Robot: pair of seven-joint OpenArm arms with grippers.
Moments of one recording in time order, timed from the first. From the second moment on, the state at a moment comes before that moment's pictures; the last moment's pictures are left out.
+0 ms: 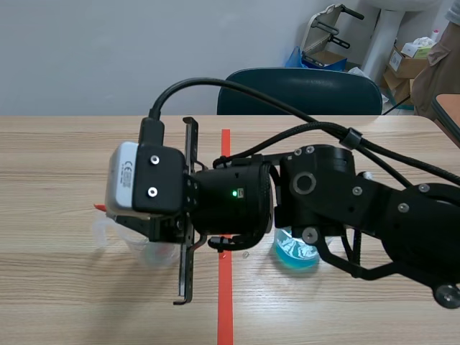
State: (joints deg) left arm 80.3 -23.7 -20.4 119.7 -21.8 -22.3 -22.7; right arm 20.5 24.4 -59.0 89.6 -9.4 25.9 15.7
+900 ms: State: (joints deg) left arm 80.3 -23.7 -20.4 119.7 -21.8 -22.3 -22.7; right arm 29.8 24.4 -53.1 97.7 14.6 31.4 -4.3
